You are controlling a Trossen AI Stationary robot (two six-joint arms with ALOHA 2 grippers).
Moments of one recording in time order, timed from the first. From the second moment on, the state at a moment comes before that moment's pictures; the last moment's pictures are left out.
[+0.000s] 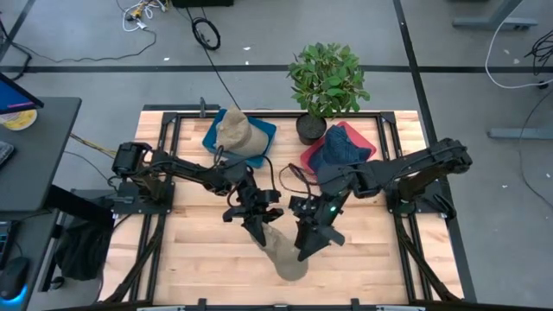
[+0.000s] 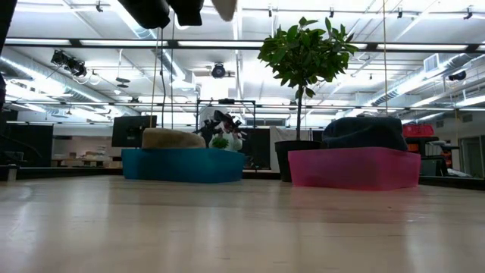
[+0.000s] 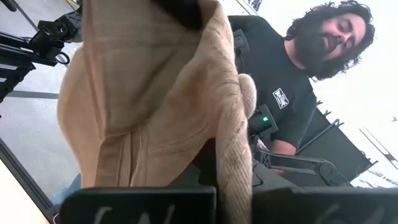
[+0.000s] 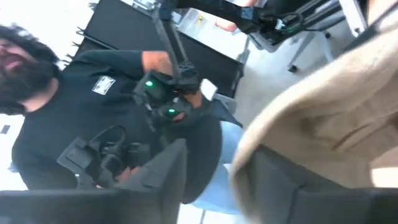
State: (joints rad) left arm -0.09 1.73 1.05 1.01 1.11 -1.06; right arm 0.30 1.57 1.47 -0.15 -0.69 0.91
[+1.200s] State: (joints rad) left arm 0.11 1.70 1.05 0.98 0.89 -0.87; right arm 0.43 1.22 1.37 -0.86 0.05 0.89
